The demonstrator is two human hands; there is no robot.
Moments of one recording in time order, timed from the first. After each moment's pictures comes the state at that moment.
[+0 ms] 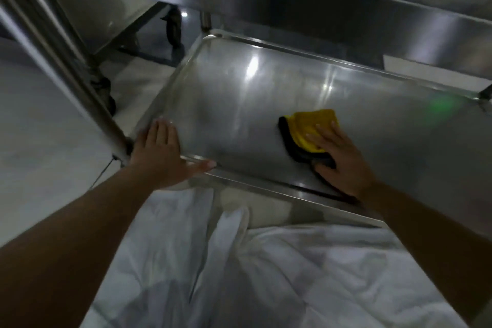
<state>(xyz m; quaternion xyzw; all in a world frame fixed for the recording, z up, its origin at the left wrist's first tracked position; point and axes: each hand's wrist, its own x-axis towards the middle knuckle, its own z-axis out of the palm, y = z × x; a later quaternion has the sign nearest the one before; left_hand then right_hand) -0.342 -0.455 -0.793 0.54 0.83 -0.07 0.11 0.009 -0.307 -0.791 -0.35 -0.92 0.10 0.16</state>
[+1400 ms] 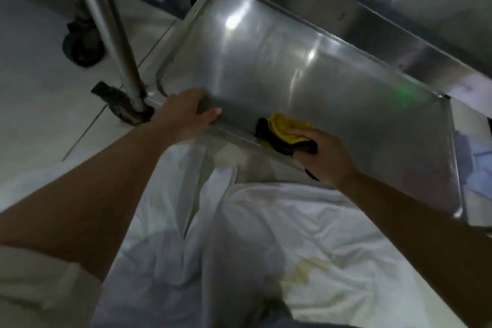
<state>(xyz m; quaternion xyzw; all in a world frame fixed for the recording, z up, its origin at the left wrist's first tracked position) -0.324 -0.457 -0.759 0.54 0.76 0.20 0.29 -0.030 -0.396 -0.702 -0.48 -0.83 0.28 0.09</state>
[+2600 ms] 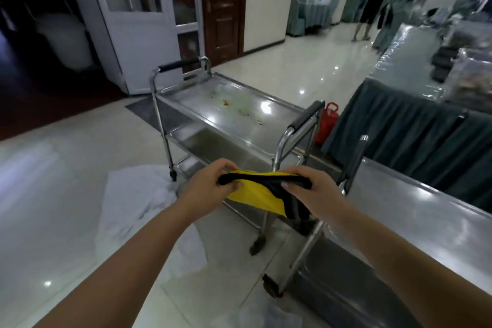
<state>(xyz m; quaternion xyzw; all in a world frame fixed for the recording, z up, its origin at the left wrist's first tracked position) -0.585 -0.726 0.093 0.44 0.77 0.43 0.16 -0.392 -0.558 0.116 -0.20 -0.86 0.43 0.20</state>
